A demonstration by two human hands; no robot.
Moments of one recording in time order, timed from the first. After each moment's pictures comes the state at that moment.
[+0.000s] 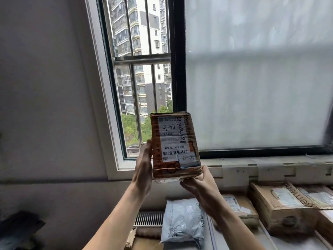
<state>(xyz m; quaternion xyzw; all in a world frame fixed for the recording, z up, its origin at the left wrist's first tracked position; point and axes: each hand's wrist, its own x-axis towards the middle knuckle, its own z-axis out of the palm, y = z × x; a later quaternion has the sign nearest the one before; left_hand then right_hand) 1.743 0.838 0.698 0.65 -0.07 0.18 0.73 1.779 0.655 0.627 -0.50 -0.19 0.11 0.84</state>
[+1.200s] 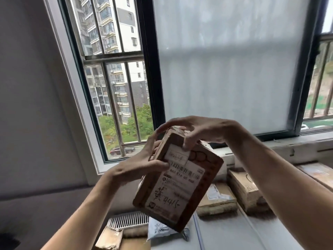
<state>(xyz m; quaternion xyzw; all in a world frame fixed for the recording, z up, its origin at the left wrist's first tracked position) 1.719 0.803 0.750 0.83 -0.26 -0.05 0.49 1.776 0.573 0.819 -0.79 -0.45 0.17 0.39</state>
